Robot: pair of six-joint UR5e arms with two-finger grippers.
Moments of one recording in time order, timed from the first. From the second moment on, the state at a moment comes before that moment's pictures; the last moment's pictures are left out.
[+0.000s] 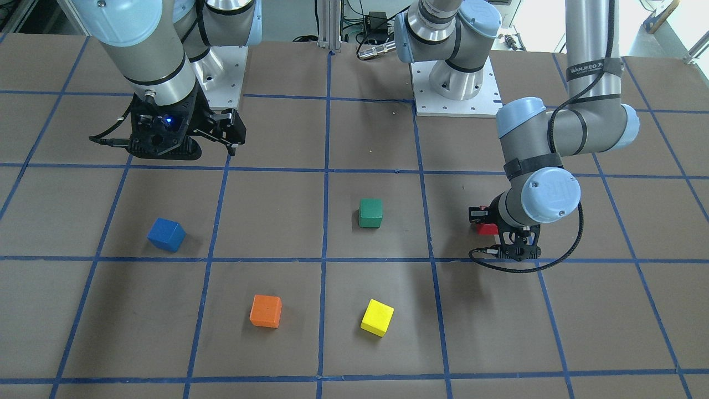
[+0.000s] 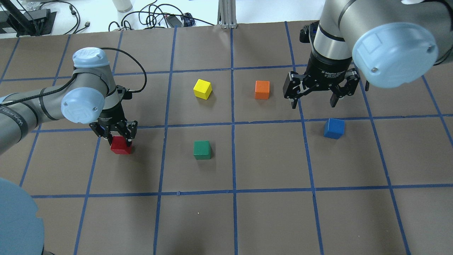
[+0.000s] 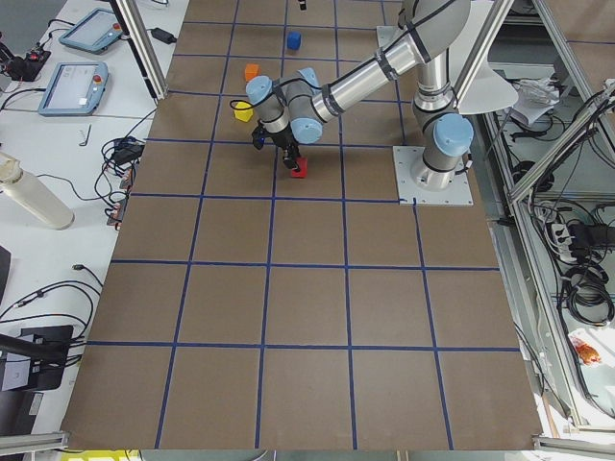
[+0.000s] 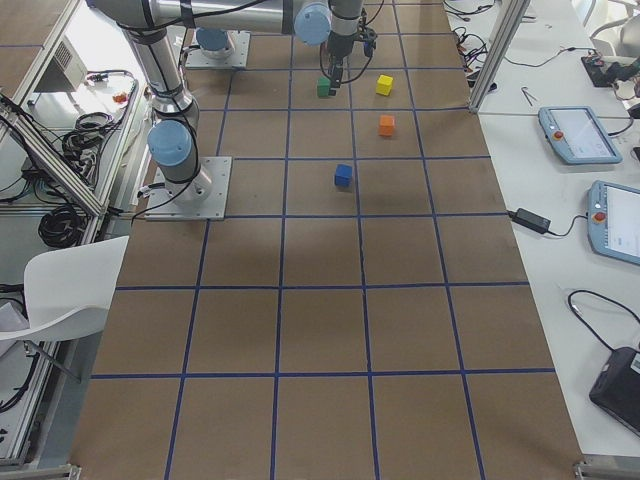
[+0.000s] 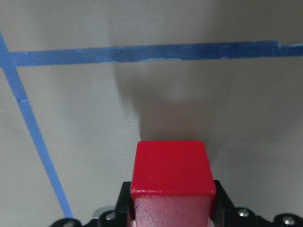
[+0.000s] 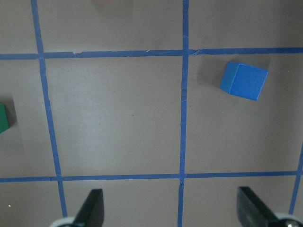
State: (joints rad) left arm -1.40 -1.91 -1.85 -1.26 1.76 0.17; right arm 1.66 -1.52 1.64 -1.57 -1.57 0.09
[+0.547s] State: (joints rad) left arm -1.50 -1.90 -1.59 -1.50 1.71 0.13; right arm 1.65 -1.52 1.63 -1.57 -1.57 0.08
